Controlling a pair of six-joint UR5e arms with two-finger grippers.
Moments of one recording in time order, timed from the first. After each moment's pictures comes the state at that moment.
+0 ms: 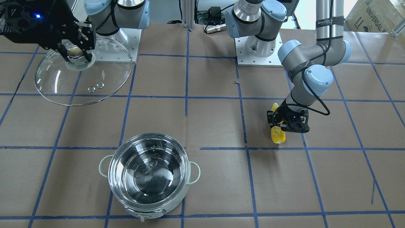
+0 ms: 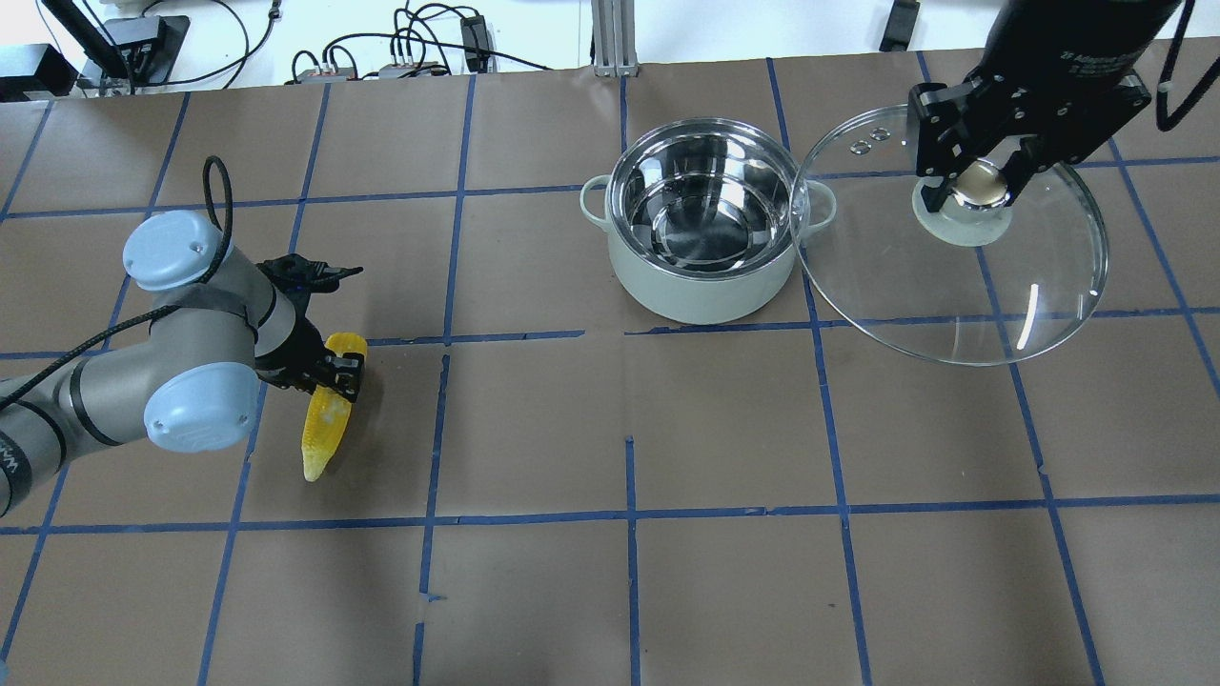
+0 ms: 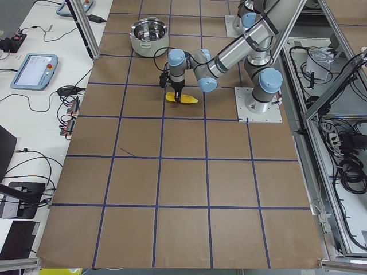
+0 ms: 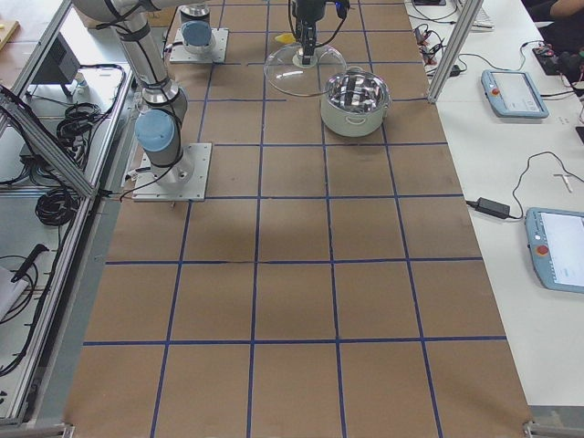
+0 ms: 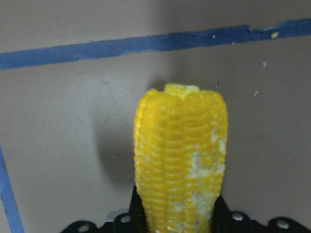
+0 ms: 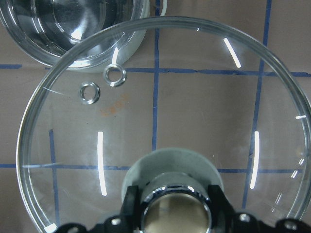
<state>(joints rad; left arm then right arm) -1.32 -1.77 -2.12 -0.85 1.57 0.33 1.53 -1.60 1.42 -1.35 -1.58 -0.08</state>
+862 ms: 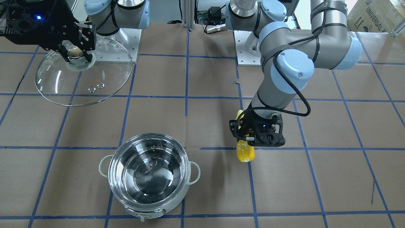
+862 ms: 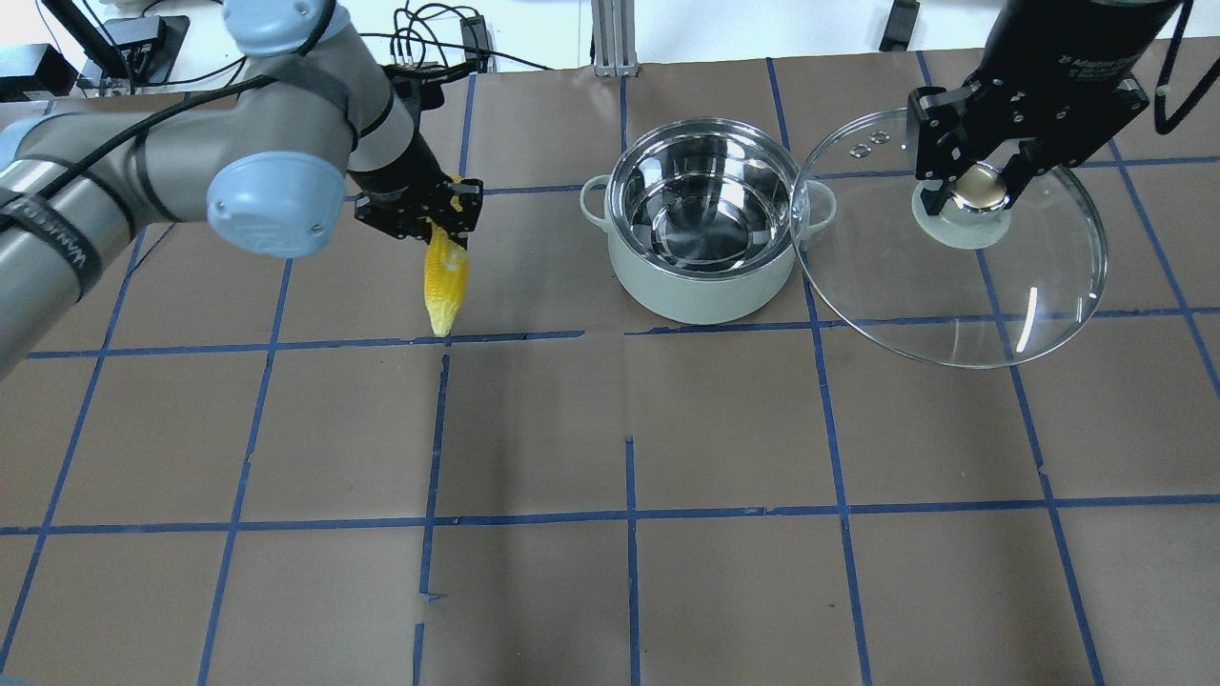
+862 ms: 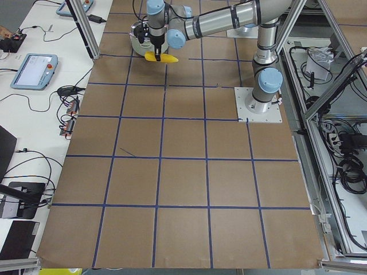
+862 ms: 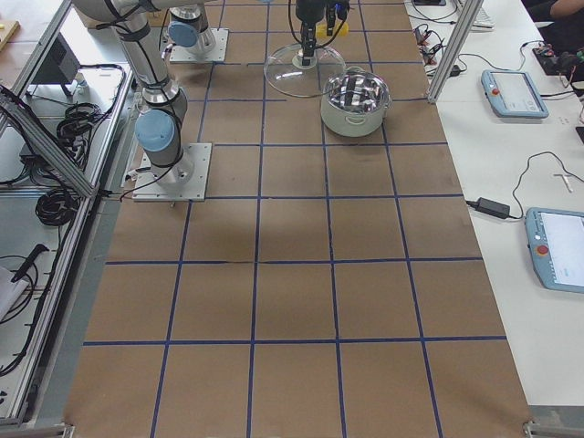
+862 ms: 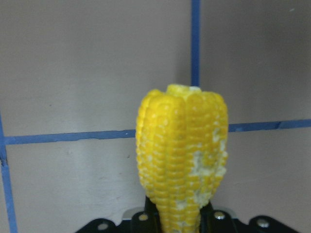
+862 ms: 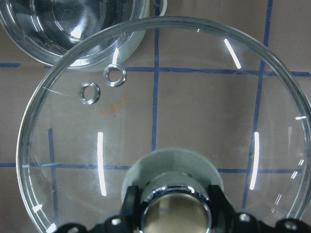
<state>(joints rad) -1.67 -1.89 -1.58 -1.18 1.48 -0.13 1.53 -1.60 1.43 -1.35 -1.58 -0.08</state>
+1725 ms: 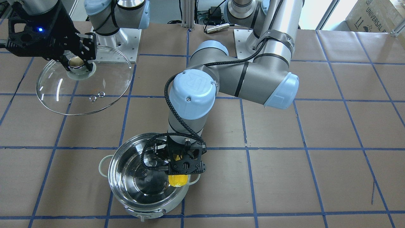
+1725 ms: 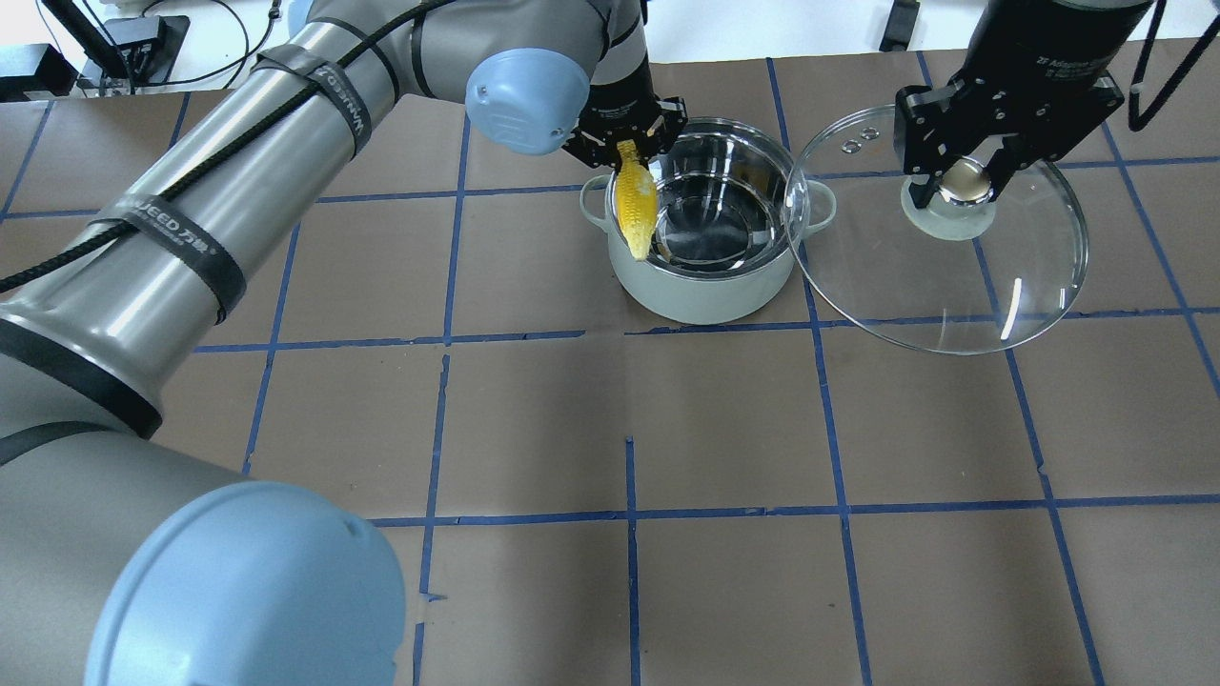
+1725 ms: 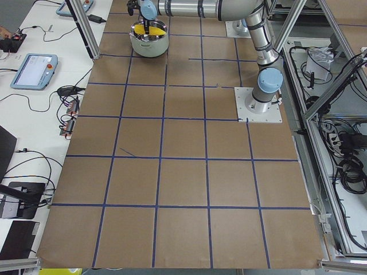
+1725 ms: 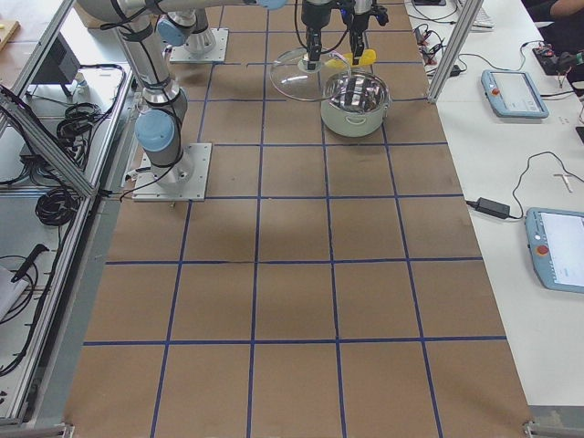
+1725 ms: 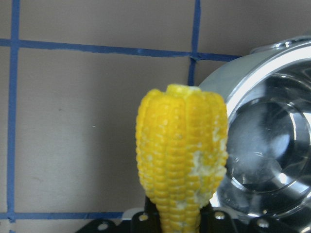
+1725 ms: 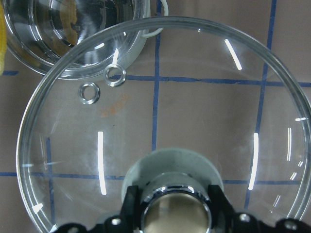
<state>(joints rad) -1.91 -2.19 -1.13 -1.28 1.49 -0.43 1.53 -1.57 1.44 -1.40 -1.58 -0.09</state>
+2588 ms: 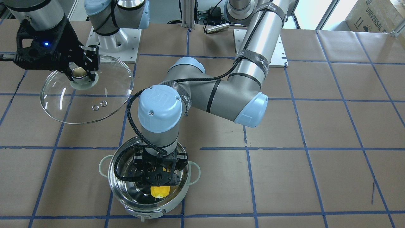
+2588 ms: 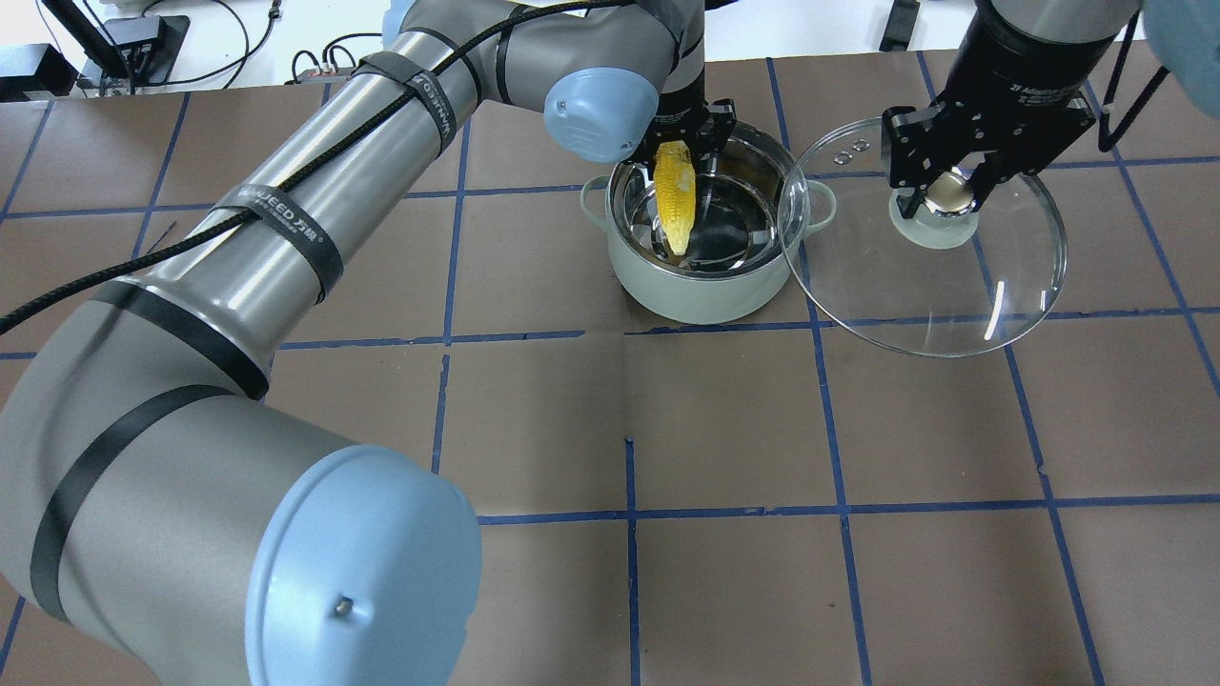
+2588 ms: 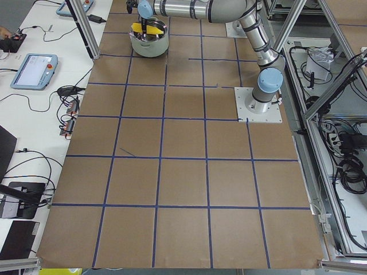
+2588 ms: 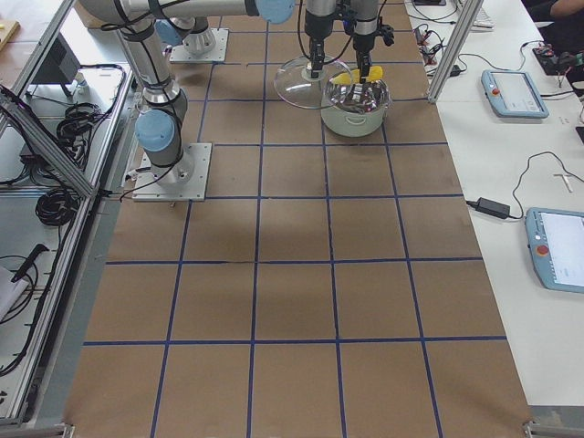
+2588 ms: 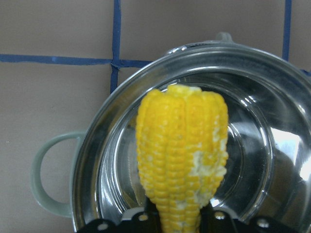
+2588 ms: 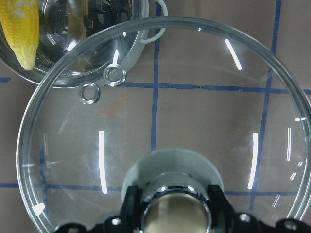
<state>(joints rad) -1.97 -2.30 -1.03 -1.25 1.54 -0.44 1.53 -1.56 1.50 -1.48 -1.58 -0.09</state>
